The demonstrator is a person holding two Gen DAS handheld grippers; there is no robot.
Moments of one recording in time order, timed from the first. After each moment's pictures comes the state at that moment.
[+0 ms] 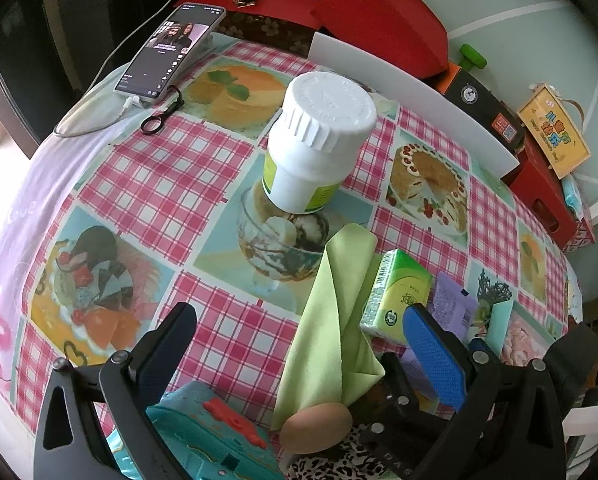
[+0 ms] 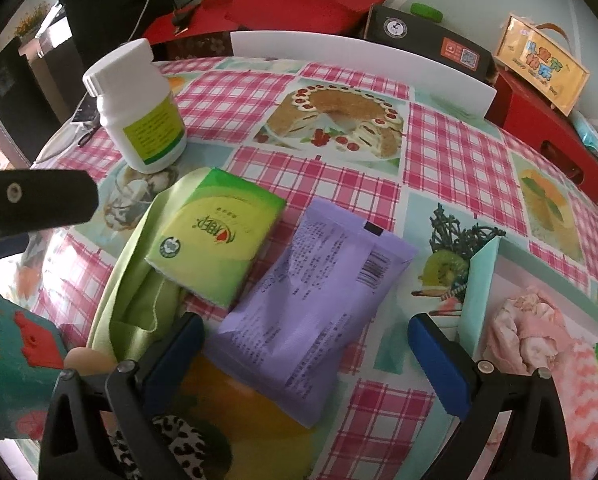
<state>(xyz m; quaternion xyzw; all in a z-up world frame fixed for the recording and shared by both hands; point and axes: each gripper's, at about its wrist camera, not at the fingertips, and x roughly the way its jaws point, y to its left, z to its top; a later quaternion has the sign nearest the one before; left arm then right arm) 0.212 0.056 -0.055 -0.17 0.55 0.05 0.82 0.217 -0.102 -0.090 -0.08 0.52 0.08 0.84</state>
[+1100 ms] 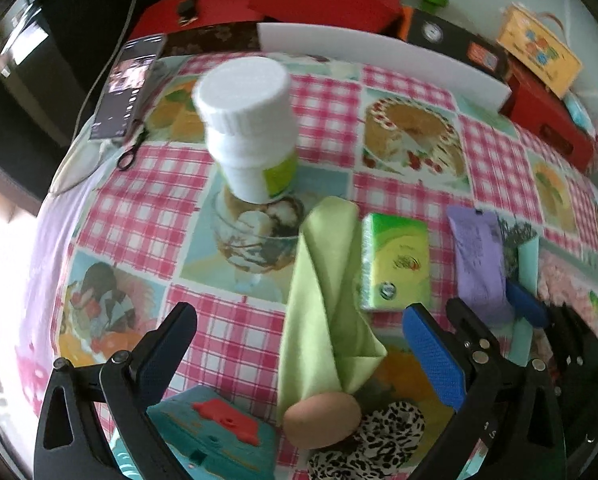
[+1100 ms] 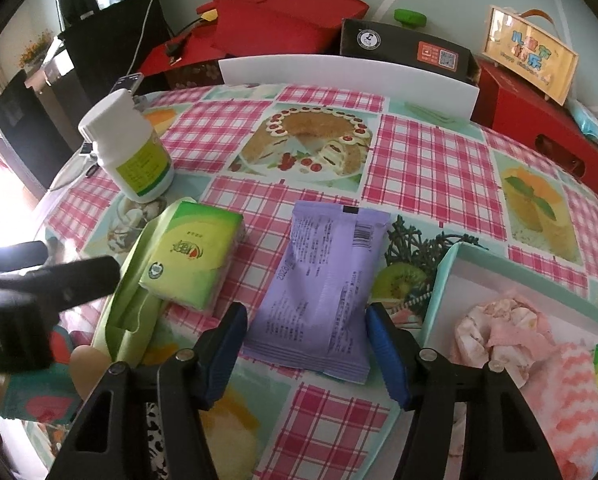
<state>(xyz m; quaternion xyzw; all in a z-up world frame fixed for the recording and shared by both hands) 0.219 0.006 -0.058 -0.02 0.57 0.03 0.82 0.219 -0.140 -0.071 -0.03 0.51 0.11 0.86</state>
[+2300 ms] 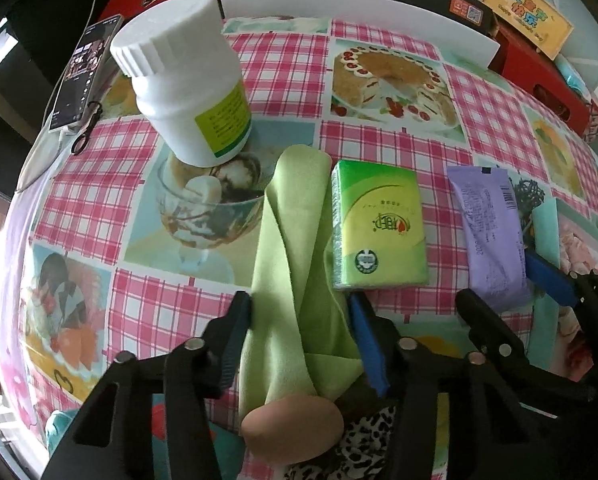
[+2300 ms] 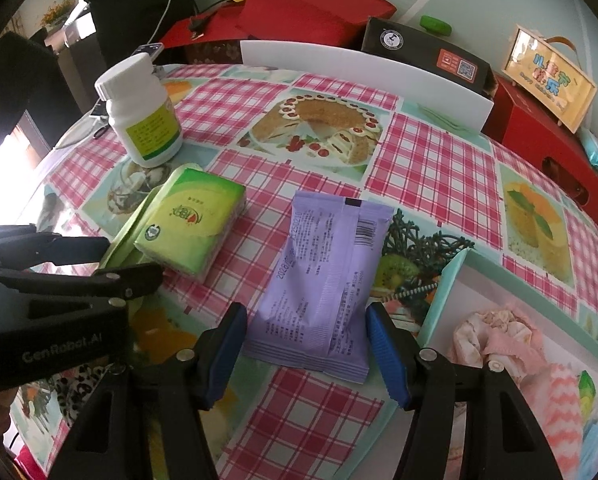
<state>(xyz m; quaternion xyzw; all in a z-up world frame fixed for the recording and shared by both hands) 0.221 -0.008 -0.104 -0.01 0.60 0.00 0.80 0.211 -0.140 -0.072 -0.09 0.51 0.13 0.85</state>
